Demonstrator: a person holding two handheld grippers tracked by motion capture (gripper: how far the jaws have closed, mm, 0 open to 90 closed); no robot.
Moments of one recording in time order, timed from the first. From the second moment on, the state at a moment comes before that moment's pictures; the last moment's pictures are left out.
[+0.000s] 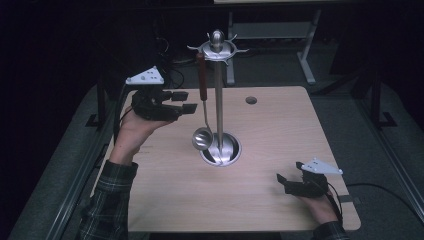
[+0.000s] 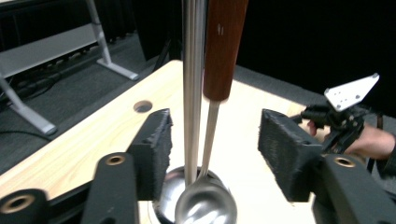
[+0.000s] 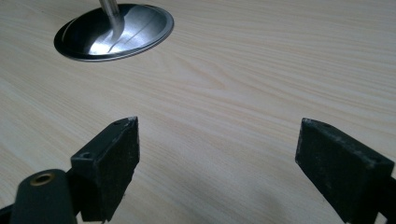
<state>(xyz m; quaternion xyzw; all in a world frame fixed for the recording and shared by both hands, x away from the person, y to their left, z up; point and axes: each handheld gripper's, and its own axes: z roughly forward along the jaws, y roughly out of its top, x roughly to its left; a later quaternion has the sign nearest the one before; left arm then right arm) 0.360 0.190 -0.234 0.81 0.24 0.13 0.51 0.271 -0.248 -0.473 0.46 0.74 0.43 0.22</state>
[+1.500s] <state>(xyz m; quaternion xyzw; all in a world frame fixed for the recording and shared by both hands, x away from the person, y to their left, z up) 0.293 0.290 -0.404 0.81 0.36 0.17 0.44 0.274 -0.242 -0.474 0.45 0.75 0.43 0.22</state>
